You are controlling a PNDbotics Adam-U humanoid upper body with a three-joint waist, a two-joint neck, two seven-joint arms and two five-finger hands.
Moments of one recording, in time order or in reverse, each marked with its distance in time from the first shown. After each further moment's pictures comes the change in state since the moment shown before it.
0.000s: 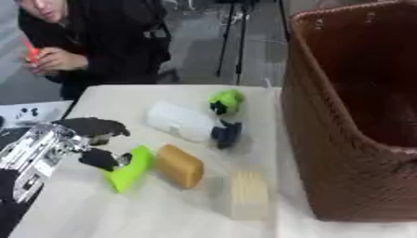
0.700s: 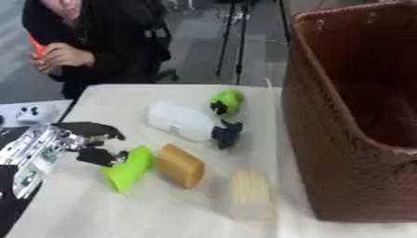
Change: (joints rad) left arm -0.020 0.006 0.009 0.085 0.108 -0.011 -0.007; right arm 0.000 0.005 0.004 0.000 0.000 0.000 0.000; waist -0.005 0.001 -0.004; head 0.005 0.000
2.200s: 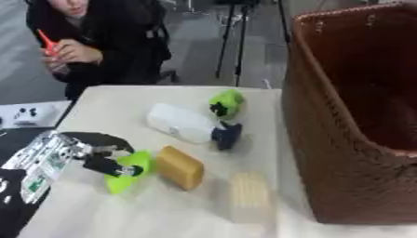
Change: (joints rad) left arm -0.014 -0.028 -0.035 0.033 0.020 -0.045 -0.028; right arm -0.001 0.003 0.000 0.000 -0.019 0.002 -0.002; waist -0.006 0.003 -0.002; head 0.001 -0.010
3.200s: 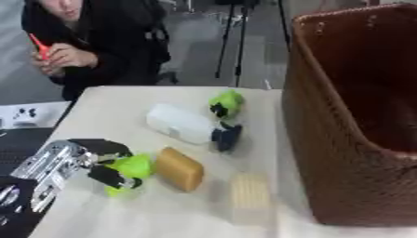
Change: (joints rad) left arm -0.001 -0.017 -0.037 0.007 -0.158 0.006 0.023; right arm -0.008 0.001 0.000 0.000 -0.018 -0.009 0.009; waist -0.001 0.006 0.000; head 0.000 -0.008
